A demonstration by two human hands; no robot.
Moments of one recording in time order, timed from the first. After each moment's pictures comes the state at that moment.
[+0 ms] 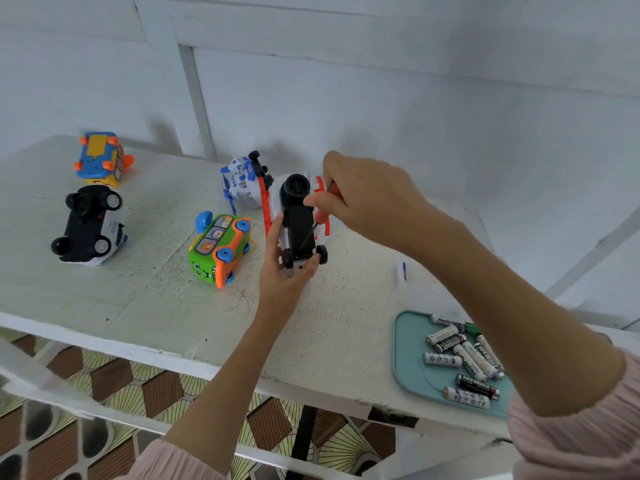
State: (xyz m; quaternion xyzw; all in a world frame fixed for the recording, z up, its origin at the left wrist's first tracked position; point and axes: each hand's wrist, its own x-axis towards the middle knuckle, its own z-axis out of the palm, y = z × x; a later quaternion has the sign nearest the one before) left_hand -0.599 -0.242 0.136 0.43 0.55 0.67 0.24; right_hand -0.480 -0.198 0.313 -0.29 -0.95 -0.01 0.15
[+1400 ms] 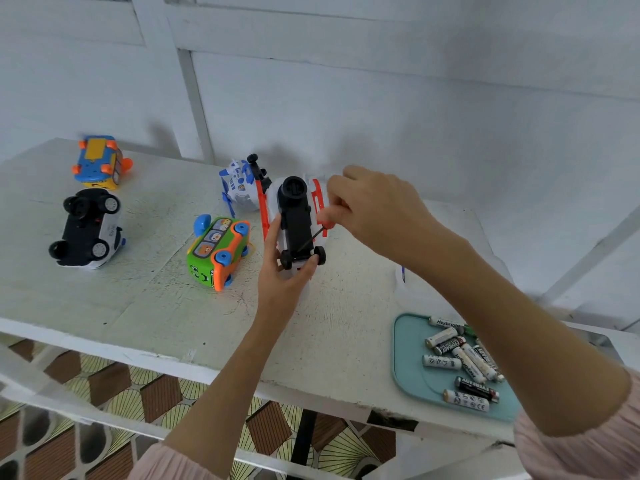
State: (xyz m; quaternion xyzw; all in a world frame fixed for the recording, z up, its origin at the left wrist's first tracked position) left_hand -0.599 -0.239 0.137 0.42 0.56 0.68 0.22; right_hand -0.472 -0.194 0.297 -0.29 -0.94 -0.05 0.17
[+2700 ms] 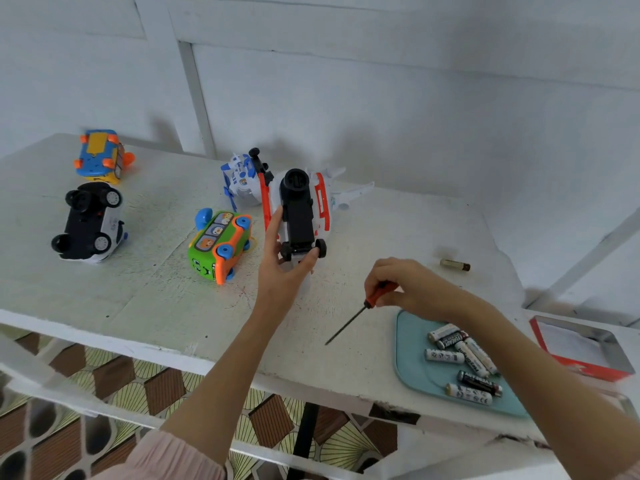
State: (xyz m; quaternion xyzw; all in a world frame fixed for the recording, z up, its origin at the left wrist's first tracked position) left_hand -0.602 -0.242 0.140 0.44 0.54 0.68 0.24; right_hand -0.405 -0.172 0.197 -0.28 -0.91 0.29 0.04
